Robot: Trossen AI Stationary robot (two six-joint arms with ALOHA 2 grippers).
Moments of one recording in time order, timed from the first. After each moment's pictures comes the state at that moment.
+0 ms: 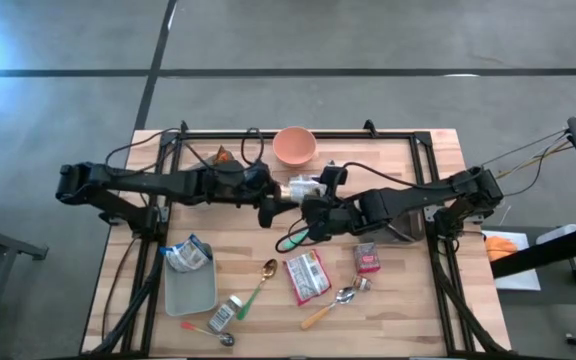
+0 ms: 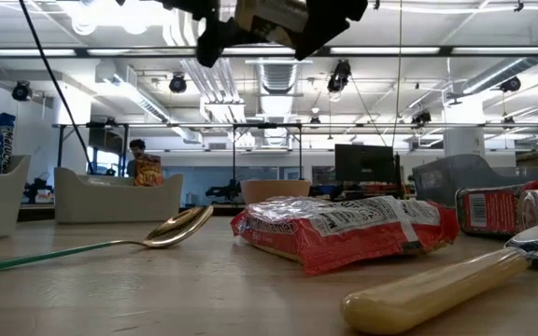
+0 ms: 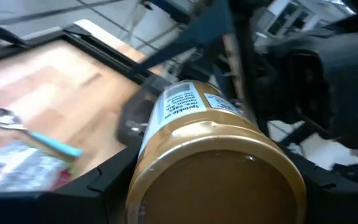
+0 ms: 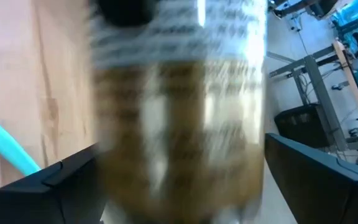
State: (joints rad) left arm 0.03 1.36 1.01 0.04 -0.02 -0.53; right arm 0.22 1.70 1.57 -0.88 0.80 0.05
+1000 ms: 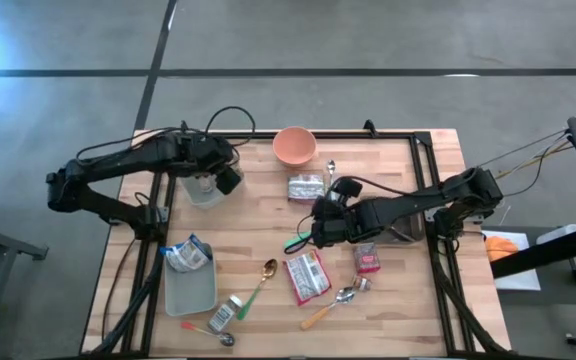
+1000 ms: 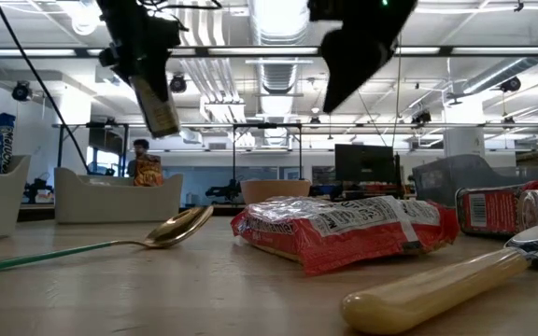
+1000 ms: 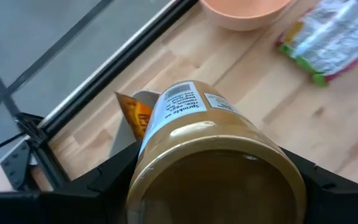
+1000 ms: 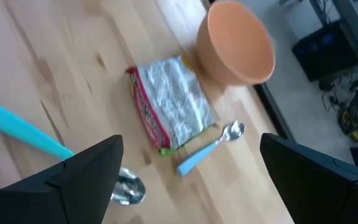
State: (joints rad) left arm 0.29 1.26 1.22 -1.11 -0.42 -0.41; right arm 0.22 1.70 1.37 -0.94 0.77 0.50
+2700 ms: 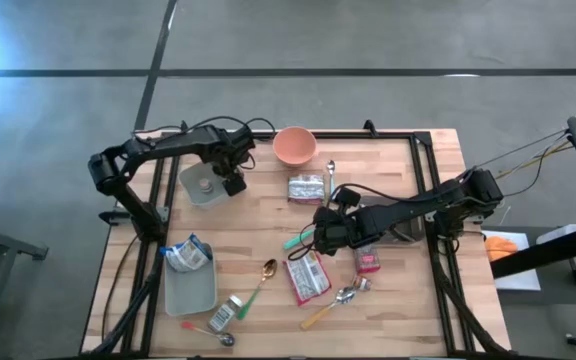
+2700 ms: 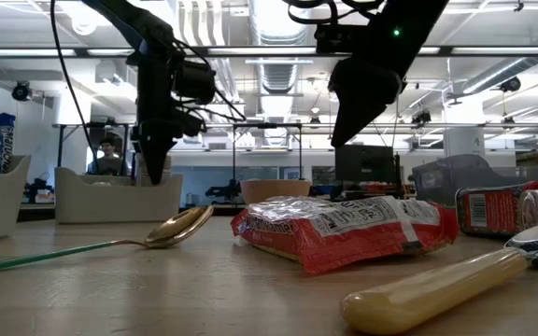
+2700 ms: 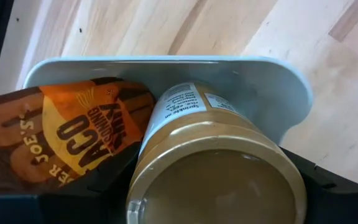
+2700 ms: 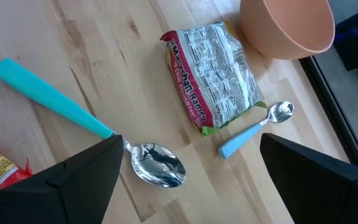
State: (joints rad) left arm 0.57 1.64 1.14 -1.00 -0.13 0.03; right arm 0.23 1.70 1.21 -0.77 0.67 0.52
